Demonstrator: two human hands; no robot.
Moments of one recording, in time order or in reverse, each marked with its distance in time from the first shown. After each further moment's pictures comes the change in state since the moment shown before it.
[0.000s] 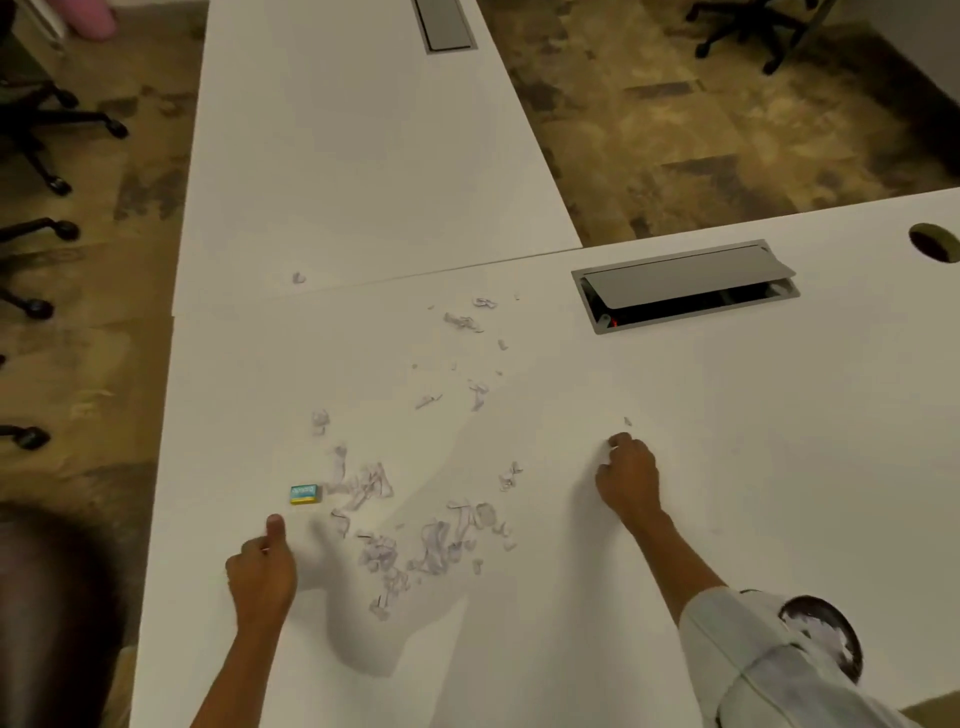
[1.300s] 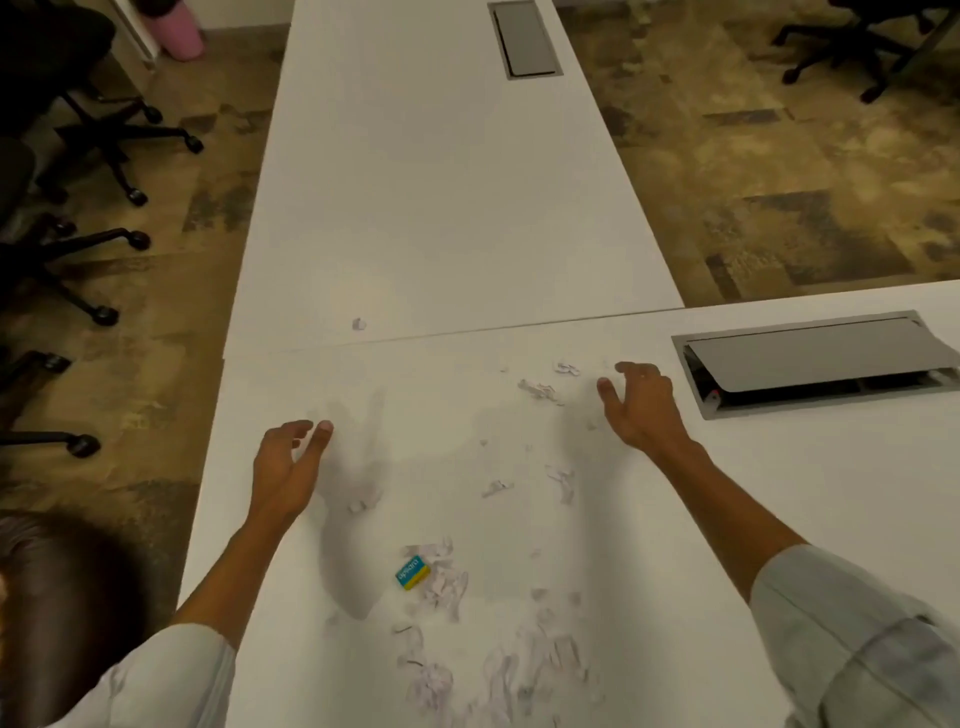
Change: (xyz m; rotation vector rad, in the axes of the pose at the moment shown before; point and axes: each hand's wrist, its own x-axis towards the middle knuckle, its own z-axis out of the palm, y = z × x) left_hand 0.173 0.142 -0.001 -0.041 -0.088 0.481; right_hand 0.165 -0.174 0.014 -0.007 -0.047 -0.278
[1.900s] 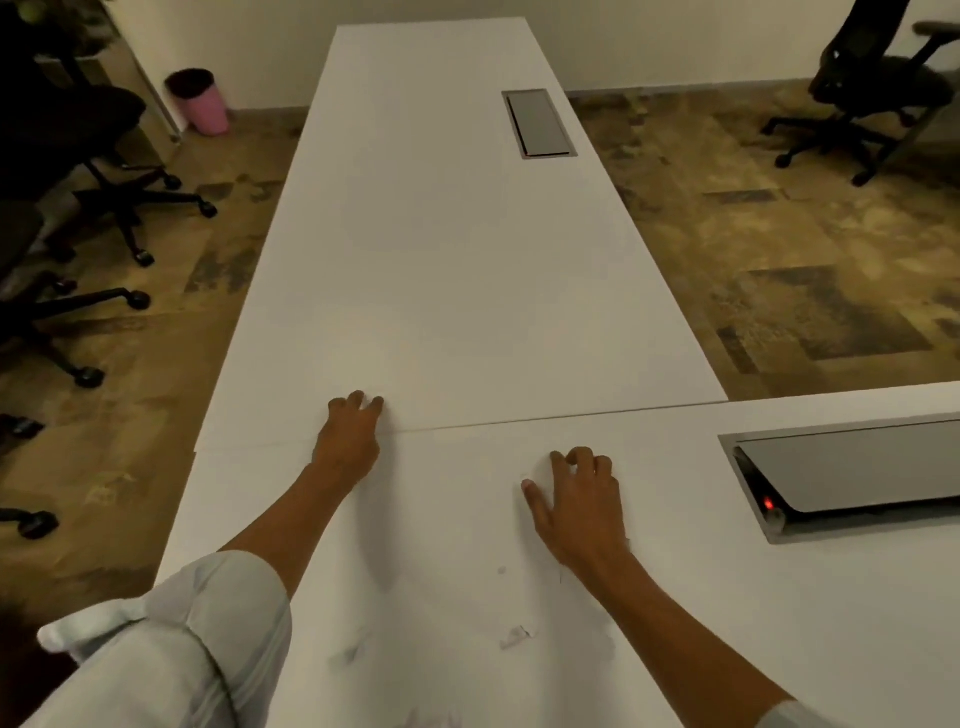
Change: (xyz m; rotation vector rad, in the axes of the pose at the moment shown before) left_hand 0.172 0.083 0.081 0.760 -0.078 0.384; right_hand 0.035 -0.061 0.101 -0.361 0.191 -0.253
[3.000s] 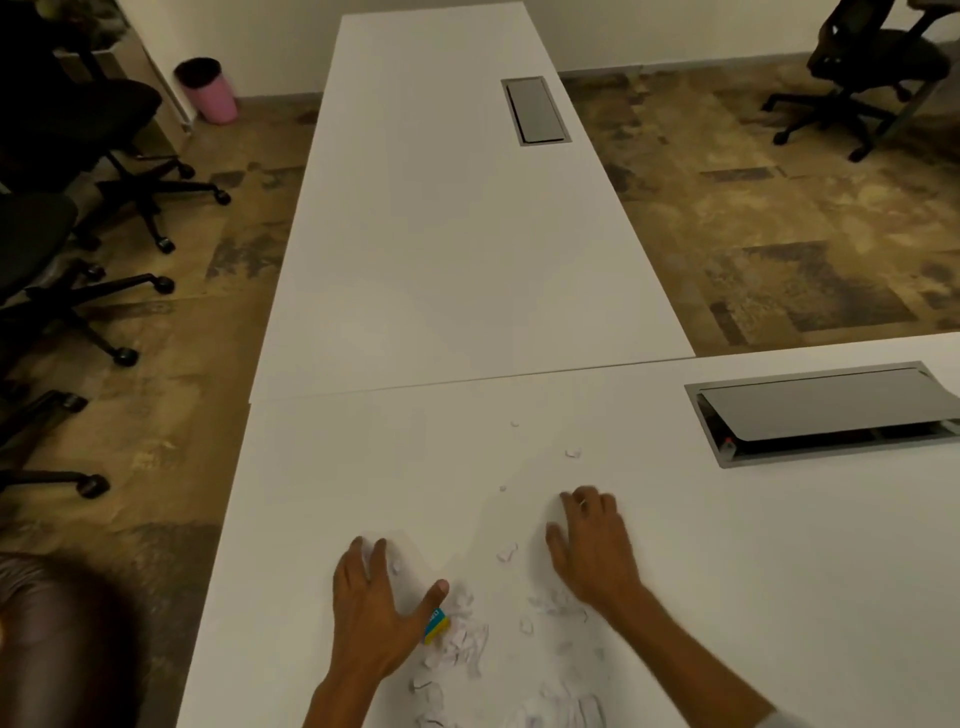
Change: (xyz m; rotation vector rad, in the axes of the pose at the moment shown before) left_hand -0.295 0.021 0.031 -0.353 -0.098 -0.252; right_hand -0.136 0.017 -0.029 0.093 -0.157 -0.063
